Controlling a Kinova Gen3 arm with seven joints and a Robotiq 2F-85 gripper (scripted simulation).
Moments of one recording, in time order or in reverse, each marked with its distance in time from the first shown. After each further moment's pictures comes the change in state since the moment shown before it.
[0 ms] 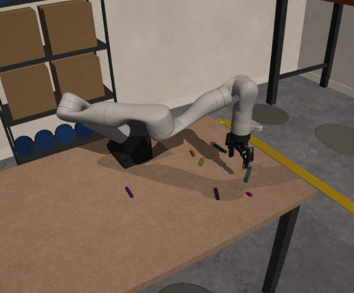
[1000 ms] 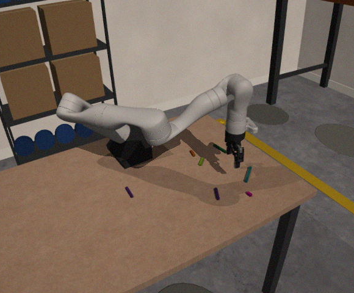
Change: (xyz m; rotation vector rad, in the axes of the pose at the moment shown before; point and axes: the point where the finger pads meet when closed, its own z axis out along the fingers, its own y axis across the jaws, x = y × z) arm -0.016 -0.012 -0.007 0.029 0.011 0.294
